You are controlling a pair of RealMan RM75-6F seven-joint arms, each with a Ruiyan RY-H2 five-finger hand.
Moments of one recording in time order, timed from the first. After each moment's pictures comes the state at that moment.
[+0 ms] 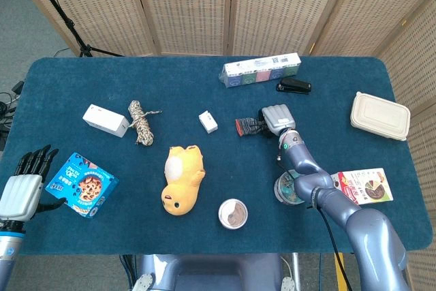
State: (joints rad) left arm -0.16 -1.16 -0.04 -1.64 1.42 1.36 0.09; right arm 1.03 -1.80 0.25 -0.61 -1.11 0.48 -0.02
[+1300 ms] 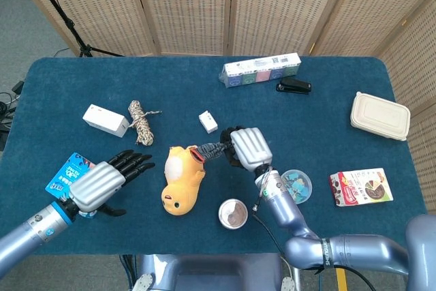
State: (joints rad) left arm -0.60 -0.83 -0.03 -1.99 1.71 0.91 -0.16; right arm 0.91 -1.55 0.33 -1.80 -0.76 1.15 -0.60
